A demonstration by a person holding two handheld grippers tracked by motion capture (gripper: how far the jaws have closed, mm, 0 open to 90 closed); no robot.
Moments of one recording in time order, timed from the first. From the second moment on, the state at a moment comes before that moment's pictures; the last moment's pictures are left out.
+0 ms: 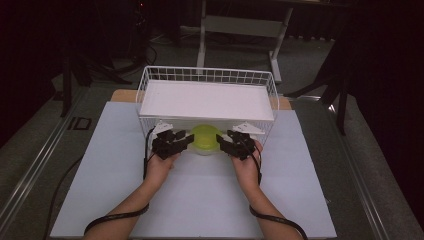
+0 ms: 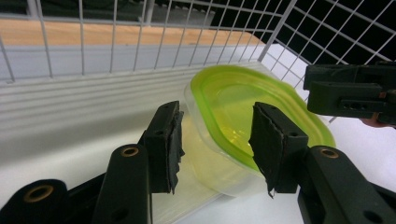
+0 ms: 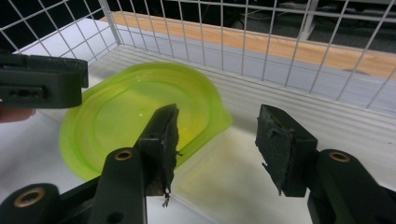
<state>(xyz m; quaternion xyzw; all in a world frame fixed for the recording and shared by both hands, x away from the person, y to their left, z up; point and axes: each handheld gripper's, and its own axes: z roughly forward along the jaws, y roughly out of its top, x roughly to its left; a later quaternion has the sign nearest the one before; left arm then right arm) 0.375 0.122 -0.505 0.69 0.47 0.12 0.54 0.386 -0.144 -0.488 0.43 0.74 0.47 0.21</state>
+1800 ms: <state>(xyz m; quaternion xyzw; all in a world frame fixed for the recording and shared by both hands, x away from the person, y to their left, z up) 0.298 0.151 -0.512 0.71 0.38 0.13 0.58 0.387 -0.095 -0.520 0.45 0.76 0.43 0.17</state>
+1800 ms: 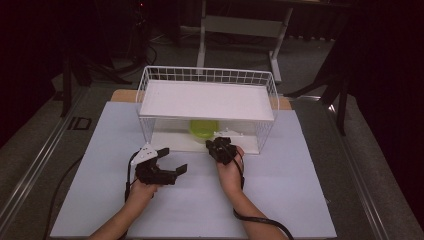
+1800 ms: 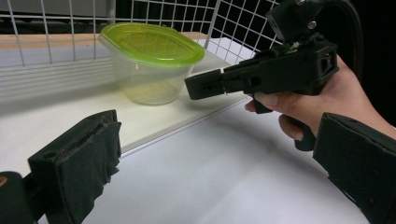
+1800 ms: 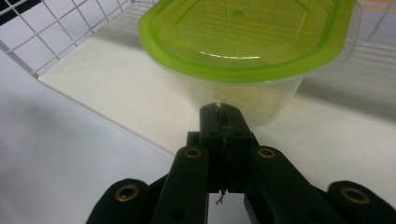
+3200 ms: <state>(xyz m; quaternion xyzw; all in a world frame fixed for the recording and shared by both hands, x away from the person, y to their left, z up) 0.269 0.137 -0.490 0.75 0.32 0.12 0.57 0.305 -0.161 -0.483 0.41 0.75 0.51 0.14</state>
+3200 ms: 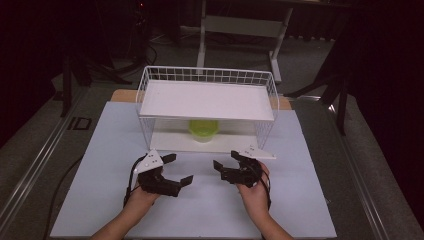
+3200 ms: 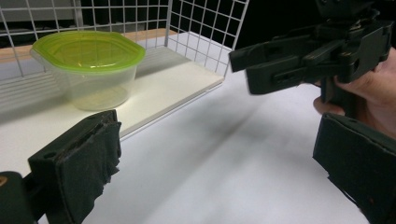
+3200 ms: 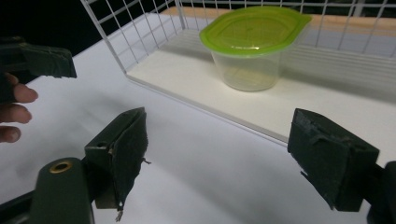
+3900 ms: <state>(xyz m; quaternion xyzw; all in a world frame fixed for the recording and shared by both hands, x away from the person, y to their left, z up) 0.238 0.164 -0.497 0.76 0.31 0.10 0.56 0.270 -0.207 -0.474 0.39 0.75 0.51 0.16</state>
